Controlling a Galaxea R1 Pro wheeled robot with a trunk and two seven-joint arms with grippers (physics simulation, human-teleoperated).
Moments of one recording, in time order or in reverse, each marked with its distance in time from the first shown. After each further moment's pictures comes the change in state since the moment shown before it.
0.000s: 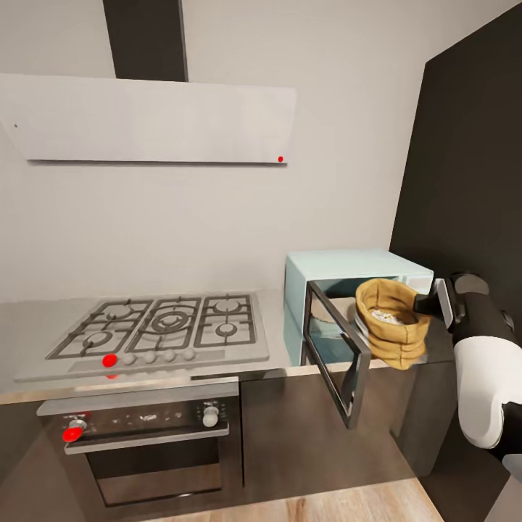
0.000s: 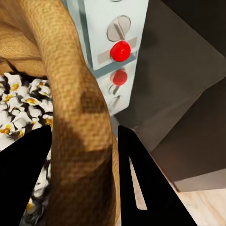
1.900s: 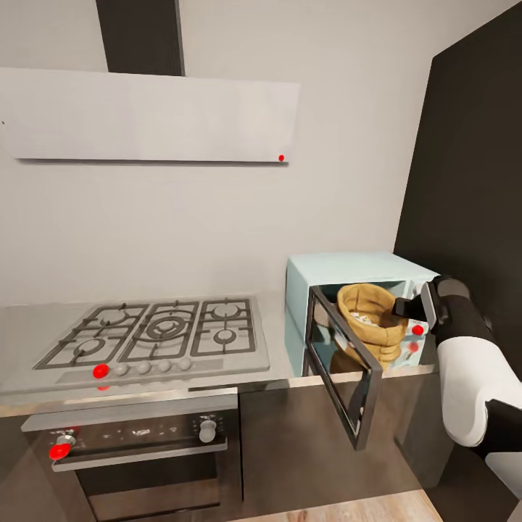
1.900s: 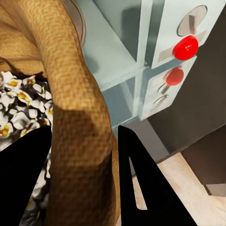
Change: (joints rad) left arm 0.000 -0.001 0.000 0.000 -0.002 -0.001 0.000; right arm 0.000 0.066 -0.031 0.036 0.000 0.000 0.042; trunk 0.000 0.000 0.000
